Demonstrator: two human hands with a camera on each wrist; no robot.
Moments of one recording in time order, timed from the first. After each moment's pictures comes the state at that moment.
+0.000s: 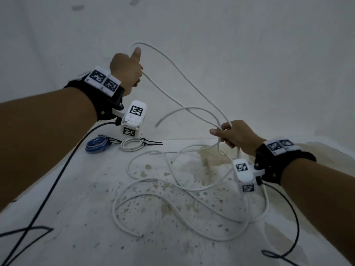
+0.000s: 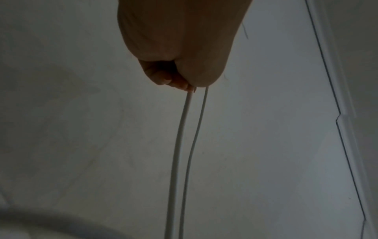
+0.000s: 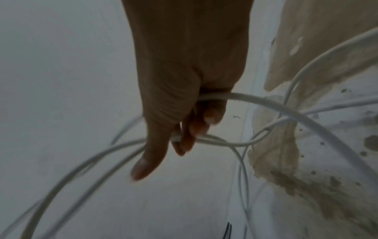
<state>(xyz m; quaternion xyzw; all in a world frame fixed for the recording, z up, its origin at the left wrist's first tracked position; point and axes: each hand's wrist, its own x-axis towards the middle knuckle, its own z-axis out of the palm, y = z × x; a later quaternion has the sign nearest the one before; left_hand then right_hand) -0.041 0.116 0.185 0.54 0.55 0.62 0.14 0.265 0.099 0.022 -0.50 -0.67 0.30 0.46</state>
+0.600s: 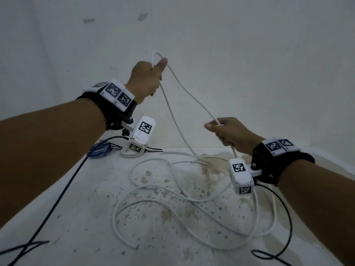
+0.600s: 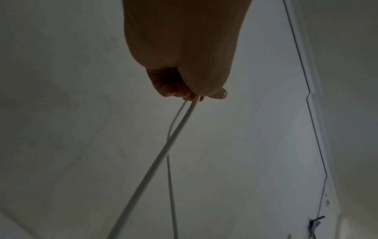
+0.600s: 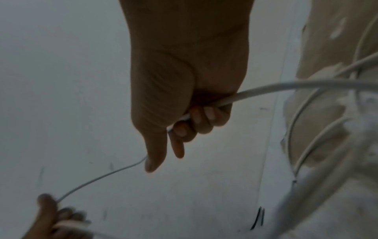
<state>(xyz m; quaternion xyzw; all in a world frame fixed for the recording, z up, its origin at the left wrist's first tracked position) -0.016 0.094 0.187 0.64 0.48 0.58 0.13 0.238 0.074 0.067 -0.45 -0.69 0.35 0.45</state>
